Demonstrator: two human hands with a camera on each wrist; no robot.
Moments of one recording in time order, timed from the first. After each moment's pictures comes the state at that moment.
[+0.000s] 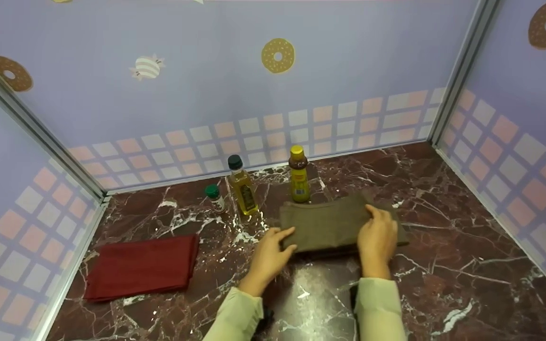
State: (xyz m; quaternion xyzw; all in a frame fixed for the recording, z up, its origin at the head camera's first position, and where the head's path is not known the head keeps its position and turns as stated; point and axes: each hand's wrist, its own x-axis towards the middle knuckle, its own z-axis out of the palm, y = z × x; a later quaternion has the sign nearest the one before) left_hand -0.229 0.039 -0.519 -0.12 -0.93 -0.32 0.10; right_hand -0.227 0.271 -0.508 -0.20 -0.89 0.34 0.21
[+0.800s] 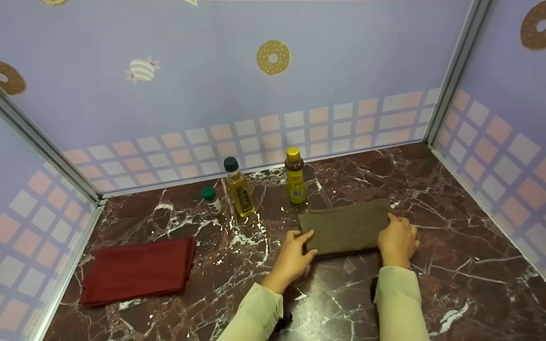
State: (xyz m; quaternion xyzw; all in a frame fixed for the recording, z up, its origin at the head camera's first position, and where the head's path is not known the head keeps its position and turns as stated) left_hand -0.233 0.091 -0.543 -0.14 -0.92 -0.36 0.02; right_hand -0.239 0.334 -0.533 -0.22 -0.92 0.31 0.01
